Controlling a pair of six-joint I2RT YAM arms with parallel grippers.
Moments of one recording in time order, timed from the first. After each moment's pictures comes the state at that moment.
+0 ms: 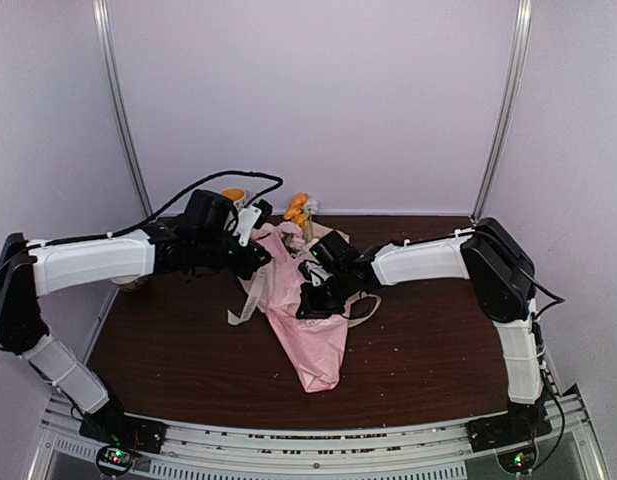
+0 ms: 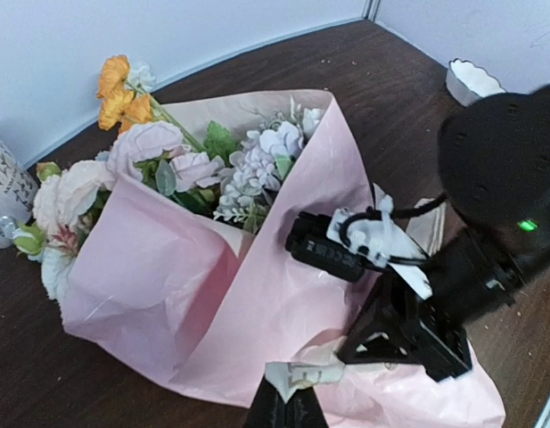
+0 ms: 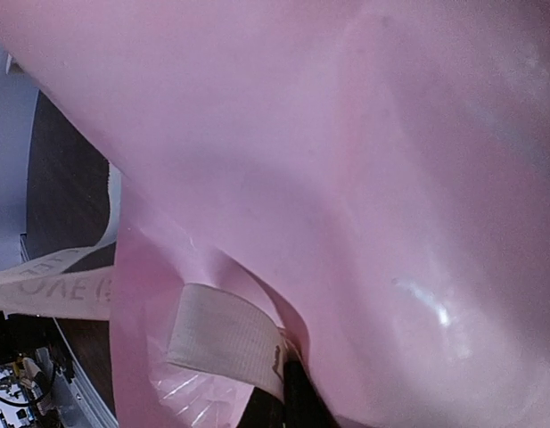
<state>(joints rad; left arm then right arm) -0.70 1.52 1.10 -0.20 0.09 -0.06 0.83 2.16 1.53 -0.32 -0.34 0.63</state>
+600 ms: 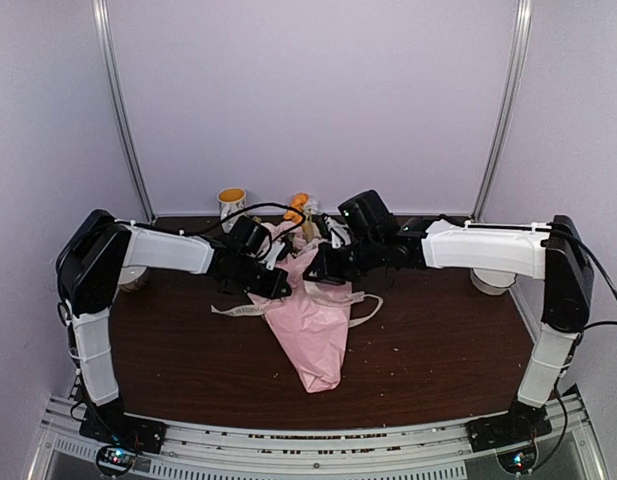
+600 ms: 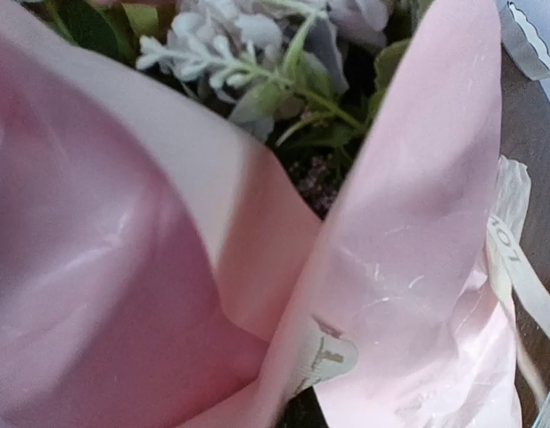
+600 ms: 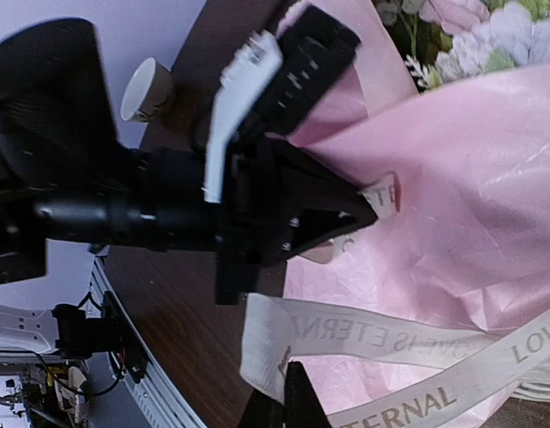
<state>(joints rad) -0.66 1.97 1.28 -0.19 0.28 -0.23 0.83 1.83 1.39 -0.28 -0.29 0.68</state>
